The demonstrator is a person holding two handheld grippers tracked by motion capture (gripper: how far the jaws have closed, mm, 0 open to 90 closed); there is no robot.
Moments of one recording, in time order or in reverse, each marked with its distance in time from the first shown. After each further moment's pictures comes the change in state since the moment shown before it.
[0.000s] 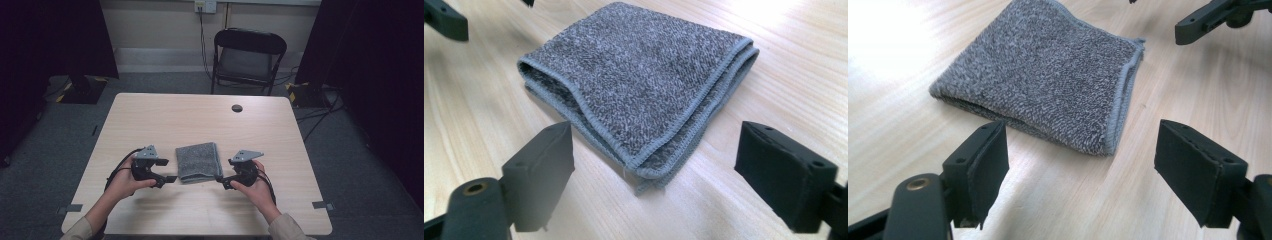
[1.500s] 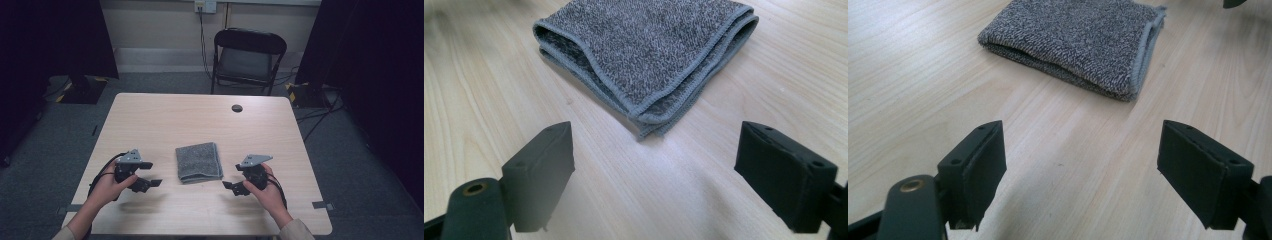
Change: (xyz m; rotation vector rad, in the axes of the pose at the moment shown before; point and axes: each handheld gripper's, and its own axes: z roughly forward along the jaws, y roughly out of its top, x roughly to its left) left arm 0.009 -0.030 -0.032 0.031 0.052 -0.030; right arm -0.006 -0.015 -0.025 0.050 0.037 -0.009
